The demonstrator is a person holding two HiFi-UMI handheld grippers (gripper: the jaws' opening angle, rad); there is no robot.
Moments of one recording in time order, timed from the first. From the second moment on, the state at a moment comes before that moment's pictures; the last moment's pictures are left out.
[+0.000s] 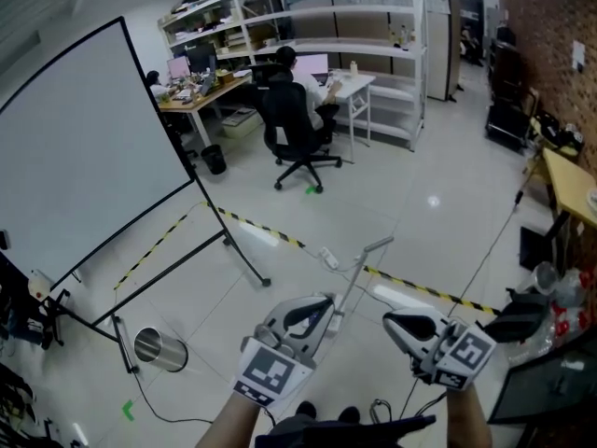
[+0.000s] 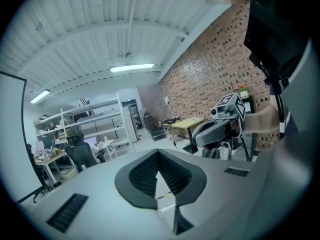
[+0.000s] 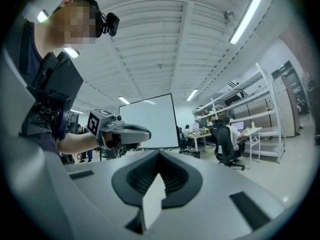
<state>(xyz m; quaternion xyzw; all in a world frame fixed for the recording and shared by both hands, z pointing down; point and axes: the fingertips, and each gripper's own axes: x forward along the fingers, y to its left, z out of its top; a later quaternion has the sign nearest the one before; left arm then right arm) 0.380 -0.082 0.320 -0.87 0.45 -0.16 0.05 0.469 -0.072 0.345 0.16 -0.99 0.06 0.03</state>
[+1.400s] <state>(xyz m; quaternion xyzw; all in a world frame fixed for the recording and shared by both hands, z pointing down) 0.236 -0.246 0.383 -0.89 0.45 -0.11 -0.01 0.368 -0.243 0.400 0.29 -0.95 0.03 0.09</state>
